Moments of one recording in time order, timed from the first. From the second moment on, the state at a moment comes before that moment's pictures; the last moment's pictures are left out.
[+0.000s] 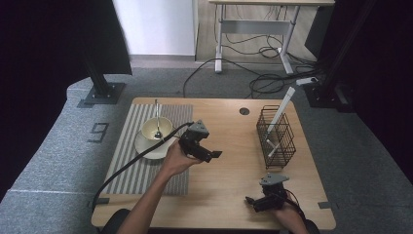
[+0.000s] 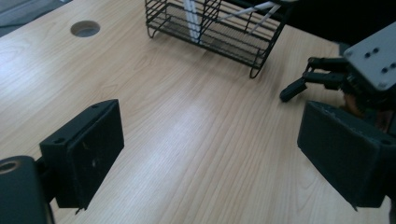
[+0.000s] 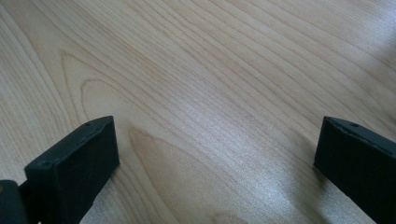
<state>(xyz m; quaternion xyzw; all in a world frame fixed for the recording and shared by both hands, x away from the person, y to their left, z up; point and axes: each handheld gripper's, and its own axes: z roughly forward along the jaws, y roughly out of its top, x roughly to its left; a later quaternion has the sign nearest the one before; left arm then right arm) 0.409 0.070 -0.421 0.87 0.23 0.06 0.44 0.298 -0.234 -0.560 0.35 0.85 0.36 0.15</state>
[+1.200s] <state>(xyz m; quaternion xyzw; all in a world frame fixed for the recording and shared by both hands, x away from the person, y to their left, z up) 0.415 -0.031 -0.382 0.89 0.14 0.04 0.44 0.298 -0.234 -0.559 0.35 0.85 0.36 0.15</state>
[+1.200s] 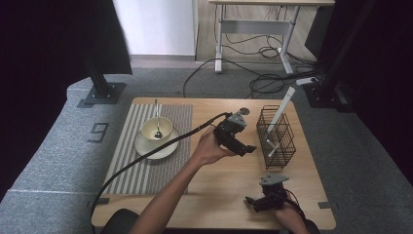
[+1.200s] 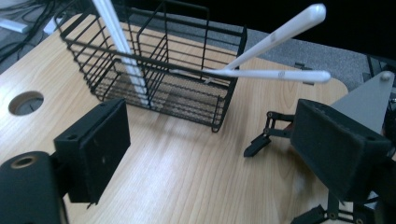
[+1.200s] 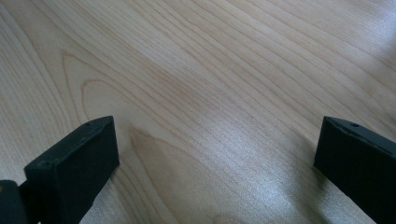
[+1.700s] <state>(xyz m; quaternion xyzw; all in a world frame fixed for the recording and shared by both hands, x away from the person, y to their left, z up) 0.417 -0.064 -0.379 0.89 0.11 0.04 0.44 0.299 -0.234 -0.559 0.35 0.85 0.36 0.15</state>
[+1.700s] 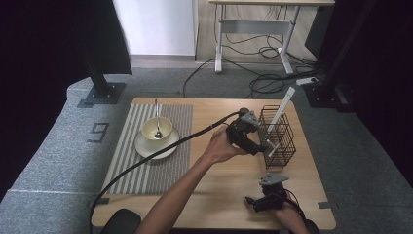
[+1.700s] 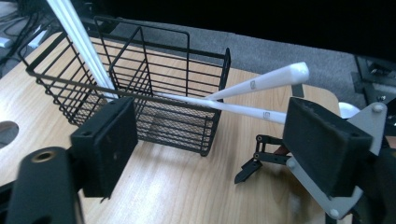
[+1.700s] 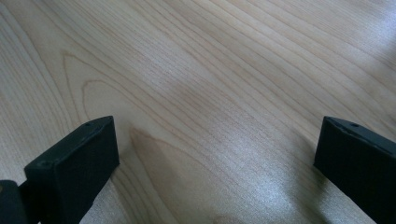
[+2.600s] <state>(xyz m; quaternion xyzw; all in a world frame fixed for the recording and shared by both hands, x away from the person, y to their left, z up) 0.421 -0.089 -0.379 0.89 0.09 0.05 0.45 0.299 -0.233 -0.559 0.35 0.85 0.36 0.15</state>
